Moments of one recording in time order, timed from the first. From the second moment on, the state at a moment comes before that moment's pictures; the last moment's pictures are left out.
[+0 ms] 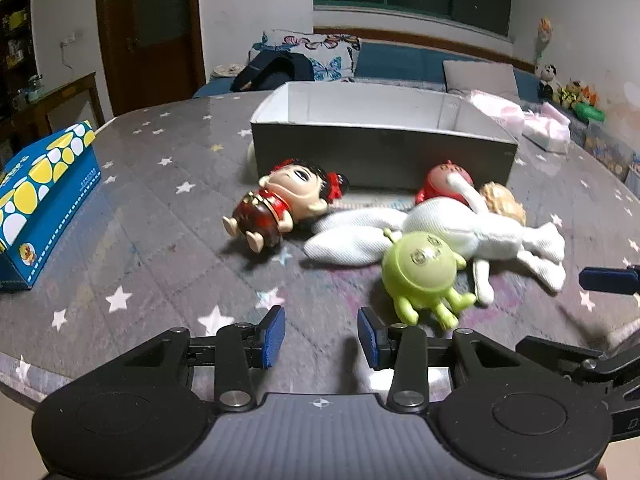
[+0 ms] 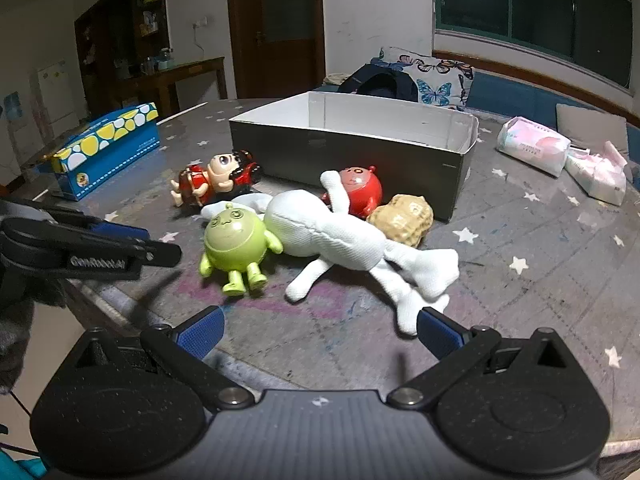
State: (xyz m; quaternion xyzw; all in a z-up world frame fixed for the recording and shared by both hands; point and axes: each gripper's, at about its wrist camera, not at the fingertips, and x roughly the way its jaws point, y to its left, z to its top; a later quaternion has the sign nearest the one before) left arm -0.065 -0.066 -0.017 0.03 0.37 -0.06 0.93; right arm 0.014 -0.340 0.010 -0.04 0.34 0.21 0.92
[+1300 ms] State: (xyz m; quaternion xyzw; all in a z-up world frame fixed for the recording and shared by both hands) left arm -0.085 -0.080 -0.026 0.04 0.39 -0.08 0.92; right arm -0.009 -0.322 0.005 -0.05 0.35 0.20 0.91
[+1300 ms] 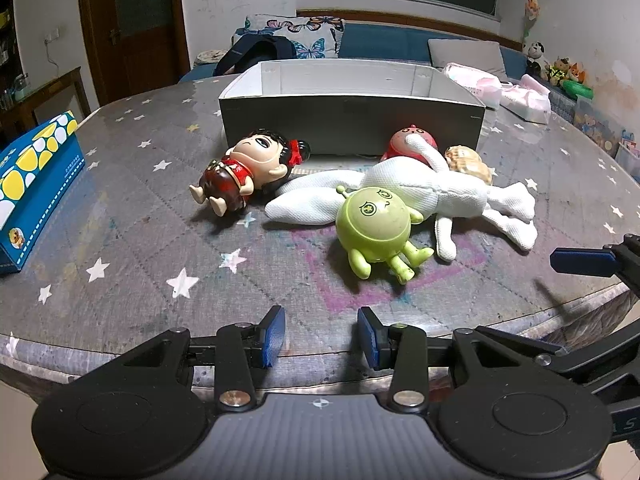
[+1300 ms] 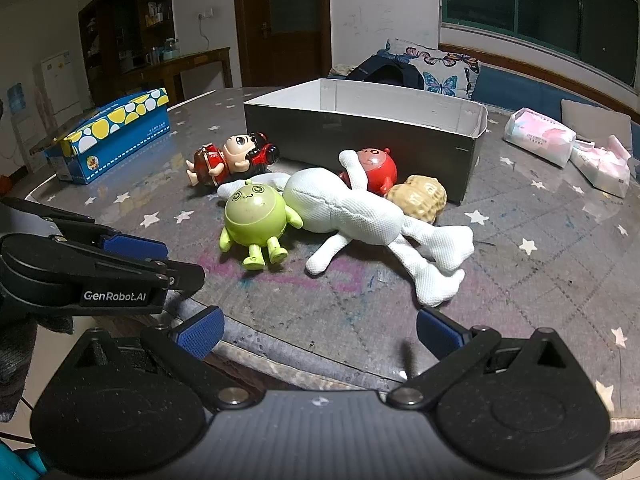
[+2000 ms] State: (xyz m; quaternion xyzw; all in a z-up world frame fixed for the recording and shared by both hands) left arm -0.082 -0.087 -0.023 0.05 0.39 -0.08 0.91; right arm -0.003 -0.318 0.003 -0.05 0.36 0.21 0.91
